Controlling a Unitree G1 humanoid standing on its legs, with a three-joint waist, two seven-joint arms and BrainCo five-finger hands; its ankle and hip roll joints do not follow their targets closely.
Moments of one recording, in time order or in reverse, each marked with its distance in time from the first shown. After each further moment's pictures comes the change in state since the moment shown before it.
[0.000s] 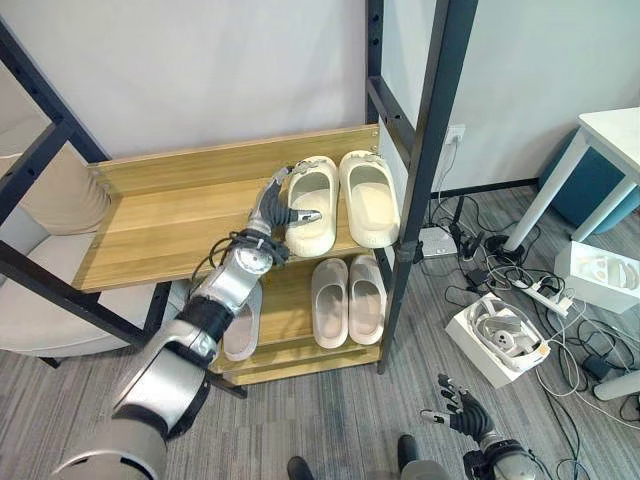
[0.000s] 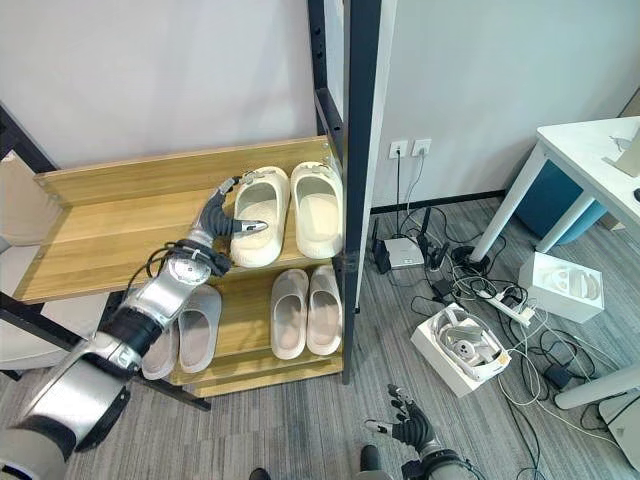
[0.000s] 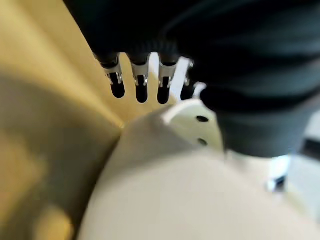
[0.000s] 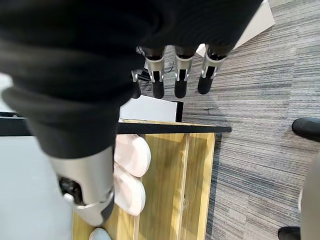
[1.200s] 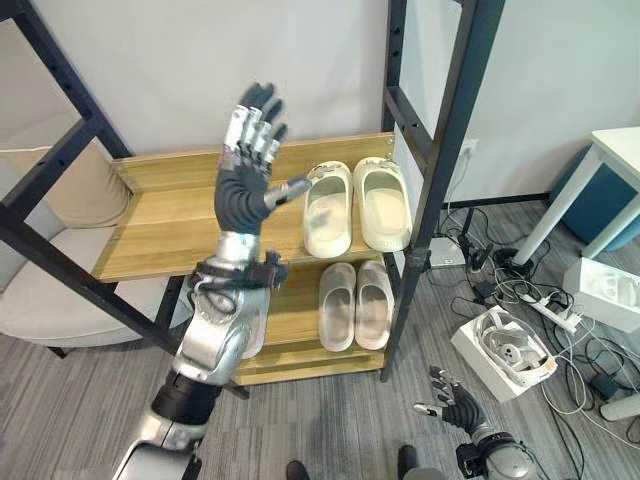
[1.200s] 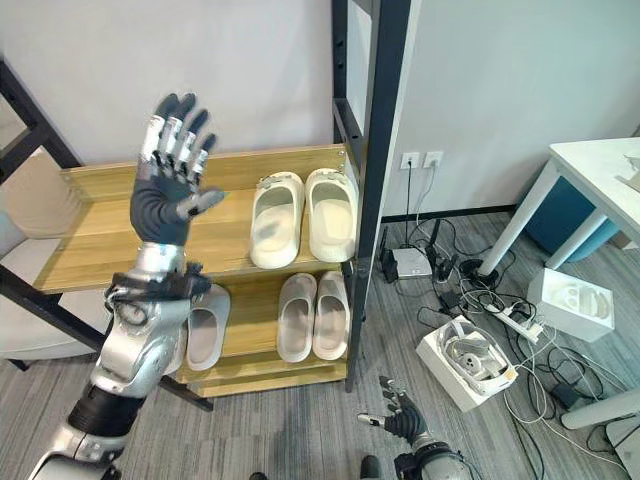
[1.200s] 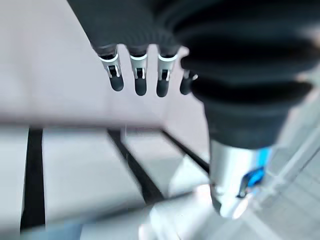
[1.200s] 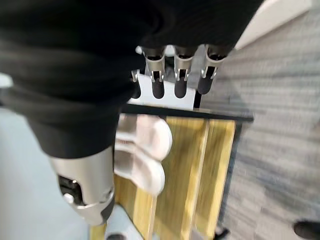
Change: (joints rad) left arm 0.567 -0.016 0.185 -1.082 -0.790 -0.276 -0.402; right arm -0.027 0.040 0.028 0.039 0.003 -0.027 0.034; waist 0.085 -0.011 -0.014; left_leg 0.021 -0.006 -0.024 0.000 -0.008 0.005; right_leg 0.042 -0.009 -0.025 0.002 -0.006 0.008
